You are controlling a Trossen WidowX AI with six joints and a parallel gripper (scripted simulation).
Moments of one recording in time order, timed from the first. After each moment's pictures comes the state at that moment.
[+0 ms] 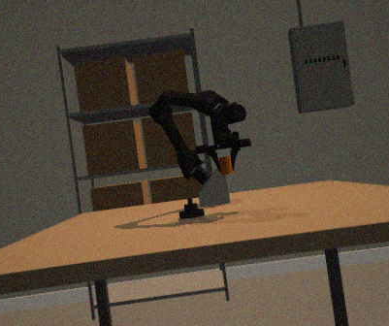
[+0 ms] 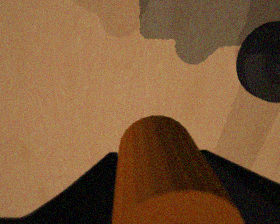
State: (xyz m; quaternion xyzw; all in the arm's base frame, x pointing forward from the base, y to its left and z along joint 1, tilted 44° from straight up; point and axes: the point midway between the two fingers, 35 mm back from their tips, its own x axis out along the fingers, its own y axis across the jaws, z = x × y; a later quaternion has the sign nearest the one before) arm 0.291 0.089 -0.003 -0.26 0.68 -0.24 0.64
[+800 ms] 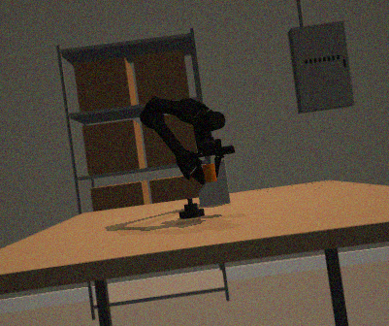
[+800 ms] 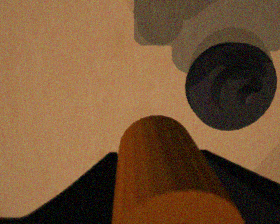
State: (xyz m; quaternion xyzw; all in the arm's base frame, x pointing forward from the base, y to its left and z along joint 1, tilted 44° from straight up) arm 0.318 0.032 0.024 -0.26 0.68 -0.24 0.64
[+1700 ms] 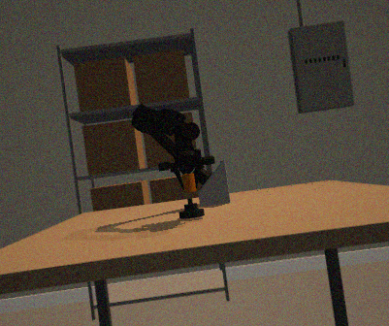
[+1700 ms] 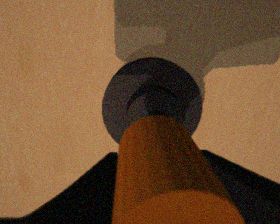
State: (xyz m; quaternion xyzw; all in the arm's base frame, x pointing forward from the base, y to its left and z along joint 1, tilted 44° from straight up) arm 0.333 -0.039 0.057 -0.27 0.68 -0.25 0.64
